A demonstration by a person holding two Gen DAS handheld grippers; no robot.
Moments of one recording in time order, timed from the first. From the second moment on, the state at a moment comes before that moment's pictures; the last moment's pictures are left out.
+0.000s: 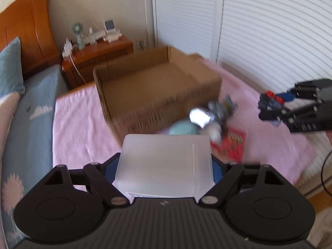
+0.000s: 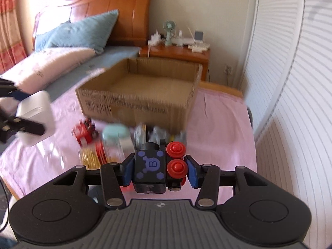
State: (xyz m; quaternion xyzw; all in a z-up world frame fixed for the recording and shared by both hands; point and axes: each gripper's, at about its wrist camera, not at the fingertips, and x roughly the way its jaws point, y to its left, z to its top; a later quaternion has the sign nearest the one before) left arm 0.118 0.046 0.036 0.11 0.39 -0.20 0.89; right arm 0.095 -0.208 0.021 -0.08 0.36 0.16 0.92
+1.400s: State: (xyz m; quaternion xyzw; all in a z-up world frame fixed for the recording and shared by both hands) left arm 0.232 0.079 0.061 0.09 0.39 -0.13 0.91; right arm 0.281 -0.144 0.044 -0.09 0.38 0.17 0.90
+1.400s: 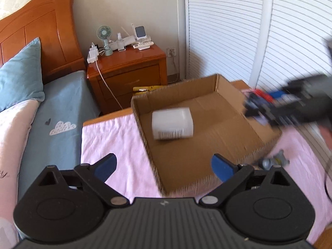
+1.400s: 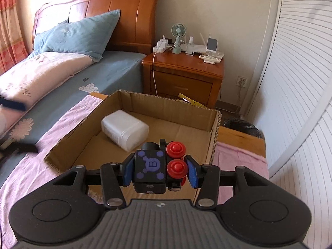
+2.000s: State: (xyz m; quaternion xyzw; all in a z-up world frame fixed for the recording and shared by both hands) left arm 0.139 0.093 0.030 0.07 0.39 -0.14 0.91; right arm 0.269 -0.148 0.052 -0.07 0.38 0.14 0.91
